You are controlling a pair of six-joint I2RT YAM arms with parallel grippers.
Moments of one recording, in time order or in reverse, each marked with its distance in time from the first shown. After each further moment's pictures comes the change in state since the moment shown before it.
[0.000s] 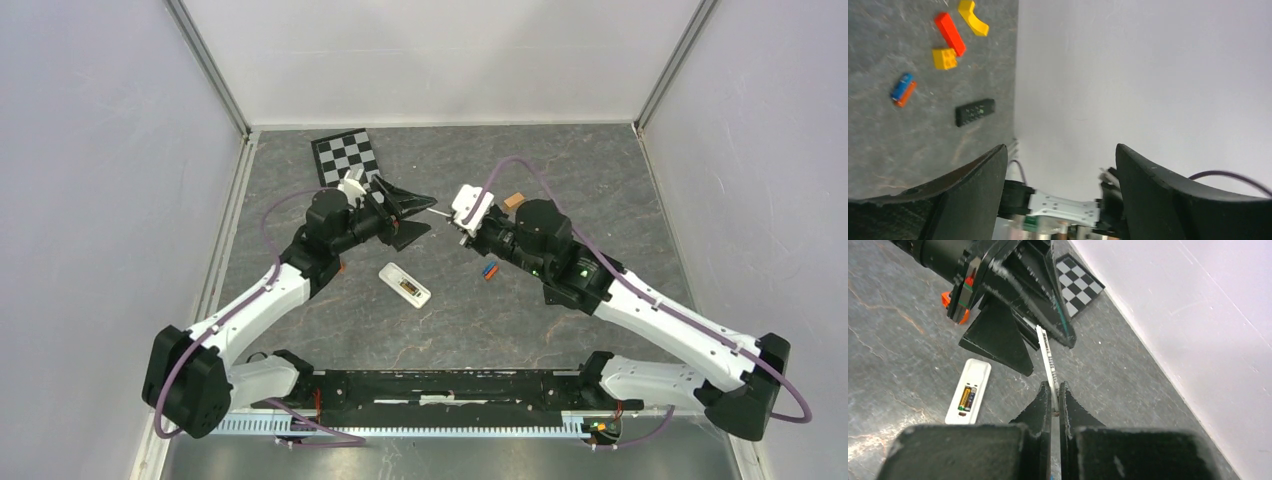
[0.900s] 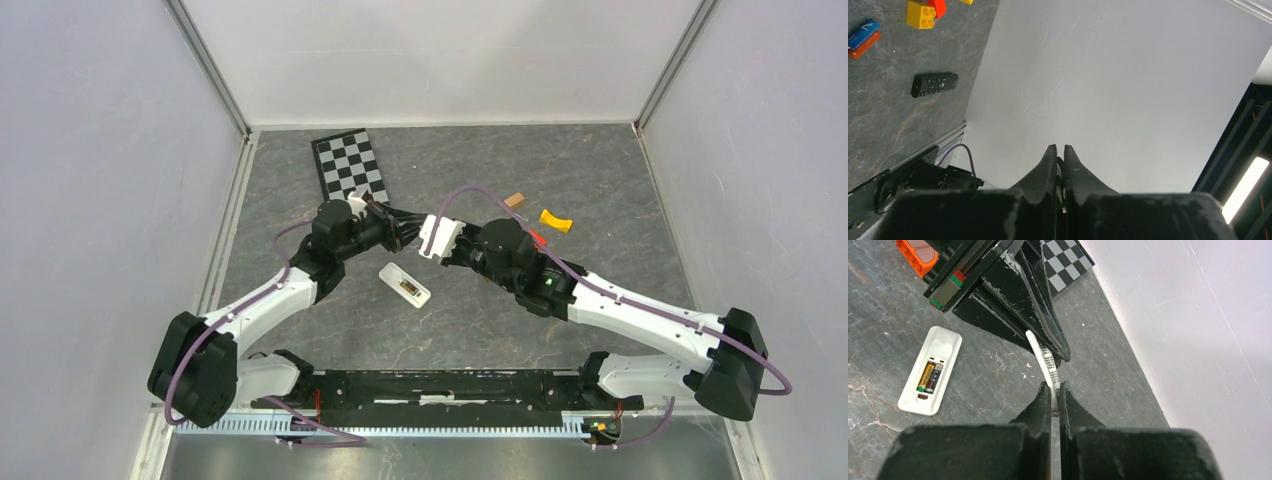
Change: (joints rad) left arm 0.001 0.058 -0.126 0.190 0.037 -0.421; right arm 0.105 0.115 -0.113 0.136 0.206 -0.201
